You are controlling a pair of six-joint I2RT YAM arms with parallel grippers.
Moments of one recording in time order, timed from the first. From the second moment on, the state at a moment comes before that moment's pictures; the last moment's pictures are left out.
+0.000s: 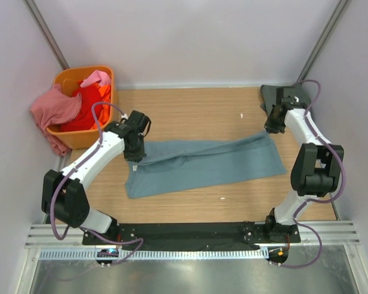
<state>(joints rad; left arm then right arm) -0.43 1.47 1.20 -0.99 -0.22 -0.49 -0.08 1.74 1.39 -0.70 0.12 0.39</state>
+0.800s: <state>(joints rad) -0.36 1.74 1.62 -1.00 -0.27 -0.39 -0.08 1.98 1.83 -0.74 0.13 0.39</state>
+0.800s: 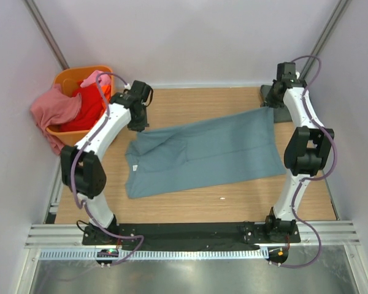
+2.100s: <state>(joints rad) -0.38 1.70 1.33 -0.97 -0.19 -0.39 -0.10 1.83 1.39 -0.70 0.17 0.38</state>
